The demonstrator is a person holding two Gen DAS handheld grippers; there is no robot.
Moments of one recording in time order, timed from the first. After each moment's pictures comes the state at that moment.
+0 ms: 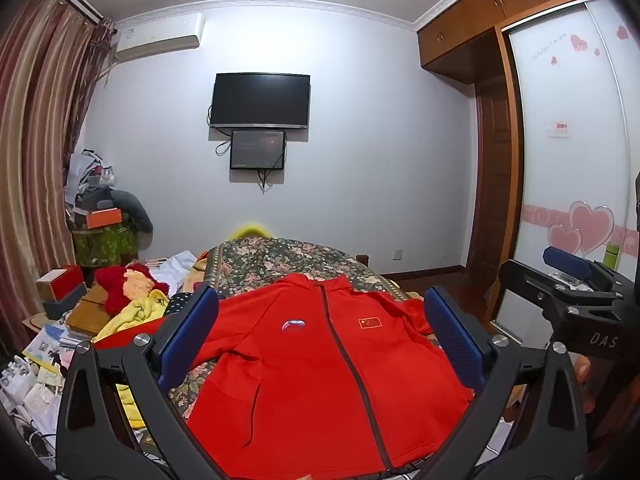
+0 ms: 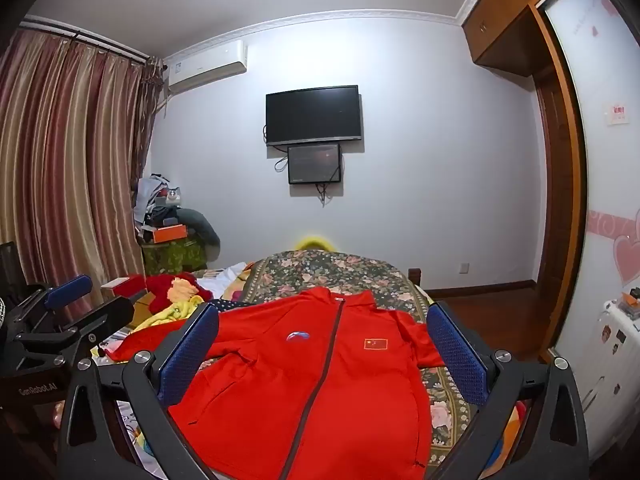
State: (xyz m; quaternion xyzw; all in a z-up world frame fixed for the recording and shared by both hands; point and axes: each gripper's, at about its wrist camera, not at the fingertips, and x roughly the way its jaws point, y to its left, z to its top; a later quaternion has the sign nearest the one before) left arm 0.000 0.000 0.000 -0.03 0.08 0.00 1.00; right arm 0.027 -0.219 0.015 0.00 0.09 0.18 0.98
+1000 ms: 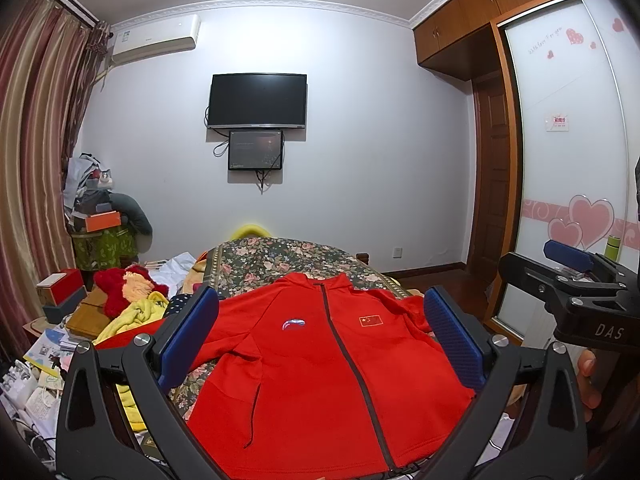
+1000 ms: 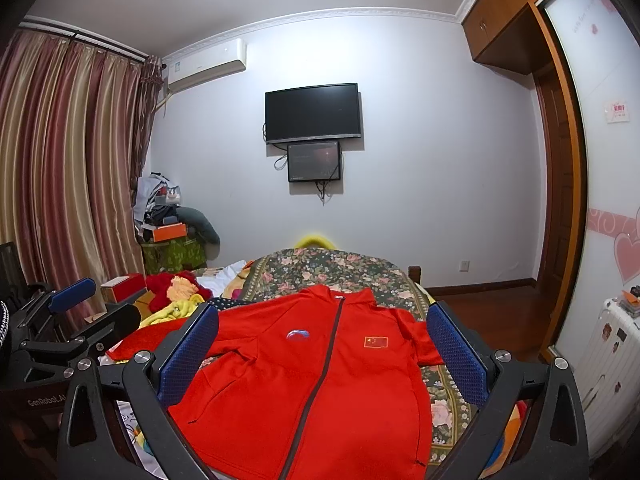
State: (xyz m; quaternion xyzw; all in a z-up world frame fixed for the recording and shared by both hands) left arm 0.002 -0.002 -0.003 -0.01 0.09 0.00 1.00; right arm 0.027 -0.220 0.015 0.00 0.09 0.18 0.98
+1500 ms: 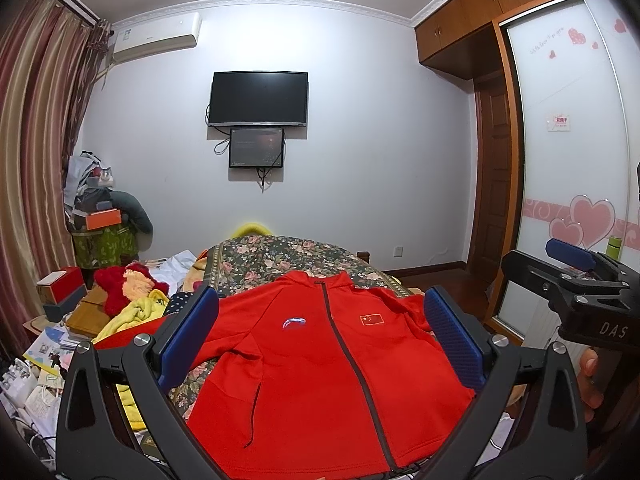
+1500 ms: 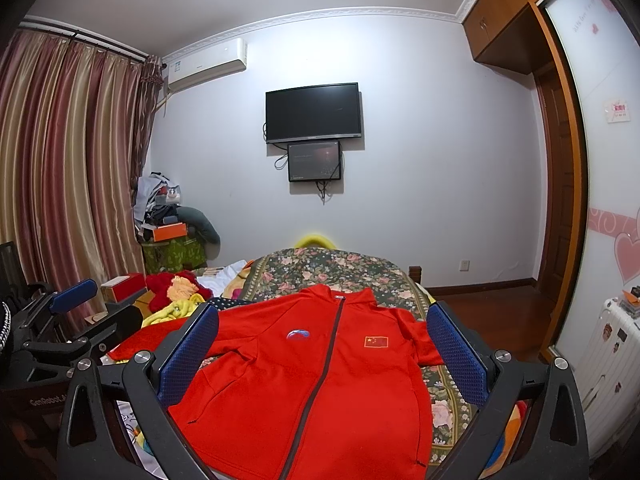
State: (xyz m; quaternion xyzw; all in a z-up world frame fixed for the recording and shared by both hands) left arm 0.002 0.000 -0.006 -0.01 0.09 0.00 1.00; right arm 0.028 -0.219 0.015 0.00 0.09 0.18 0.98
